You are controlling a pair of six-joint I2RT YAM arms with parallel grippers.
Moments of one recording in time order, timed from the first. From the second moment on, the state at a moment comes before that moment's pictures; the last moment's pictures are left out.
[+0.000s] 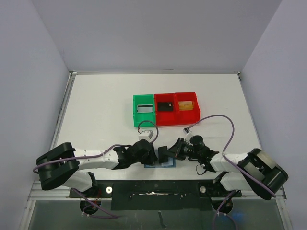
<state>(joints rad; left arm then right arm) -1.12 1.41 0.54 0.09 -0.16 -0.93 0.67 1.30 0.16 0.61 -0.37 1.07</state>
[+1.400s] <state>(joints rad) -0.44 0.87 0.69 -0.45 -0.10 -0.43 0.86 0.57 0.22 0.28 0.08 0.29</state>
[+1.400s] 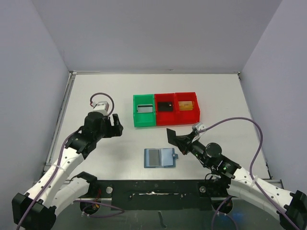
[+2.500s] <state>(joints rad) -0.20 0.83 0.69 -0.45 -0.07 -0.44 0.46 0.67 0.39 0.21 -0.11 0.14</state>
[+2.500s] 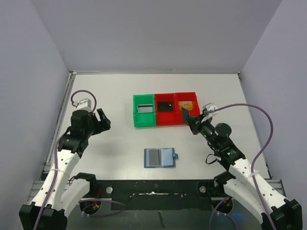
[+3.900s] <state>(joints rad) -0.03 0.84 0.66 -0.40 0.06 -0.44 0.44 1.82 1.20 -0.04 -0.32 -1.03</state>
